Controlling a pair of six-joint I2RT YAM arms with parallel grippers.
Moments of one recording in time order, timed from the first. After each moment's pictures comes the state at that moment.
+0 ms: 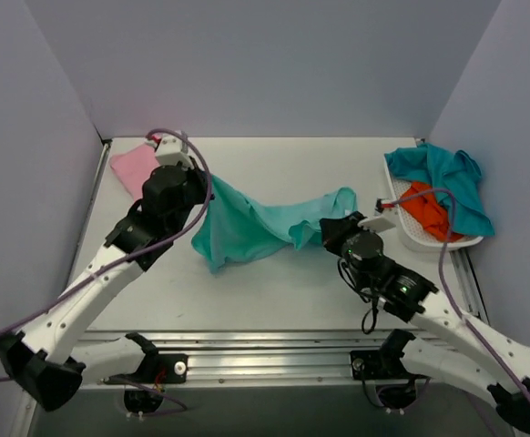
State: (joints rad) left arm -0.62 1.23 1.23 -0.25 -0.42 -0.45; right arm 0.81 0.90 0.65 -0.06 0.59 0.91
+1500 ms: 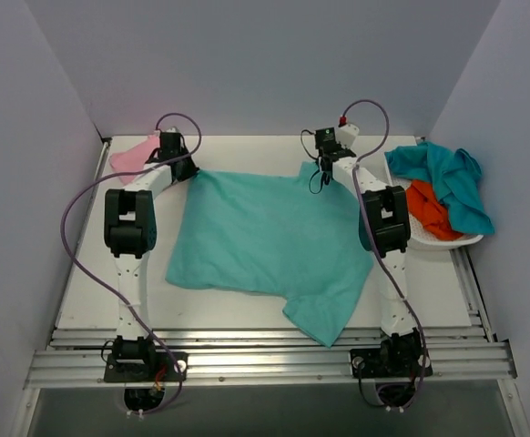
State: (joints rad) left arm -0.10 2.36 1.86 -0.22 0.03 -0.54; right arm 0.25 2.38 1.91 -0.28 0.51 0.64
